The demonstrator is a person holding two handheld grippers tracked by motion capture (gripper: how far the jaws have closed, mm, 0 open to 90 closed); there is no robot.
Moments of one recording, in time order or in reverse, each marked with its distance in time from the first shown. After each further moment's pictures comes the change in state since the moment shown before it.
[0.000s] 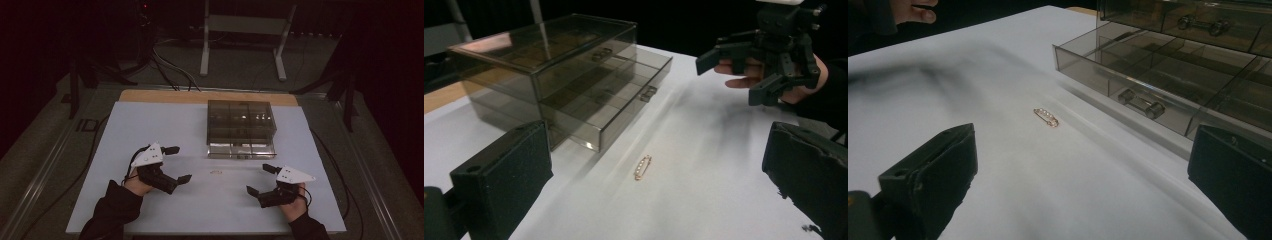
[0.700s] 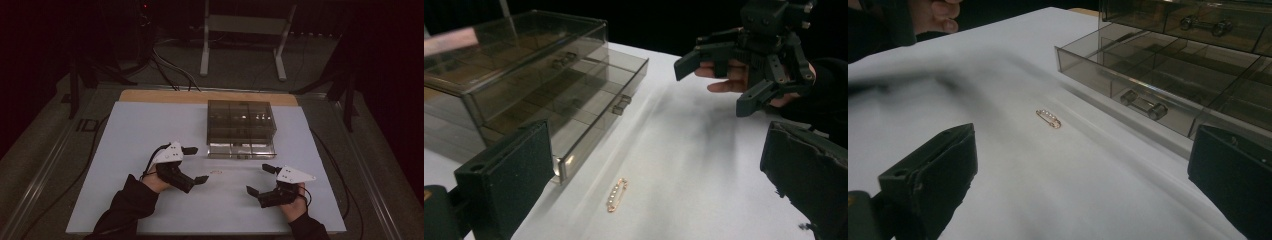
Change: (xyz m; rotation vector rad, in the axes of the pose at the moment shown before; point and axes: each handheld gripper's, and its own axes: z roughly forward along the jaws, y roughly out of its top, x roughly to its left) left arm -0.007 0.010 0.042 0.023 -0.088 0.014; right arm 0.000 0.000 0.000 -0.005 0.010 0.008
